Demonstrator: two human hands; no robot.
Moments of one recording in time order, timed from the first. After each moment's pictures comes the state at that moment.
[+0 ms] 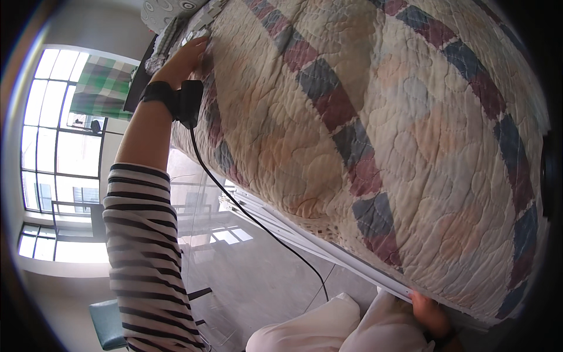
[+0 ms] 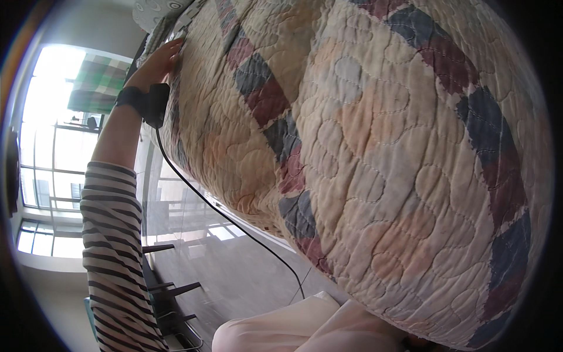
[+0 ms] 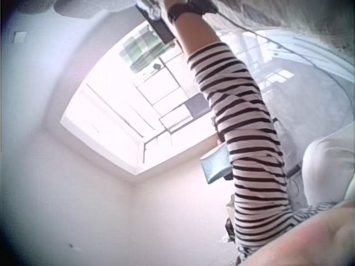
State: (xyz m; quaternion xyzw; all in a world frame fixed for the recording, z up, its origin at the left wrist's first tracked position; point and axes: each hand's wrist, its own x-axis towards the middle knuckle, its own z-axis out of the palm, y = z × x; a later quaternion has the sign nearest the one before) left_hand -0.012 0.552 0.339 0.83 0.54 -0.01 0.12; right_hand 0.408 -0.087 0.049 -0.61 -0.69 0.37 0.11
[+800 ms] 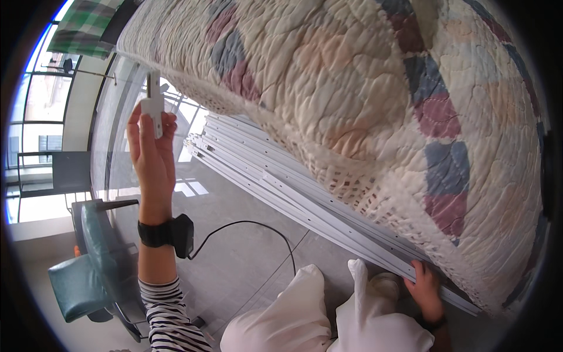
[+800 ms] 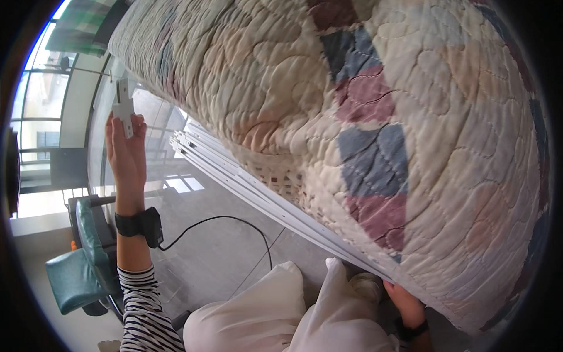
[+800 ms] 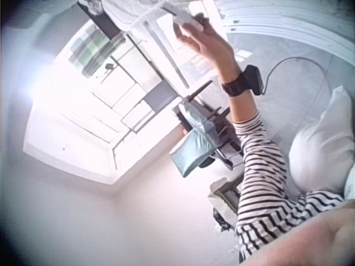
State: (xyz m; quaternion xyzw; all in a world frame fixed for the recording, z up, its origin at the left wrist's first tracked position) left_hand -0.064 0.212 0.235 0.54 0.48 0.59 0.34; right_hand 0.450 -0.081 0.046 -0.64 -0.71 0.29 0.00
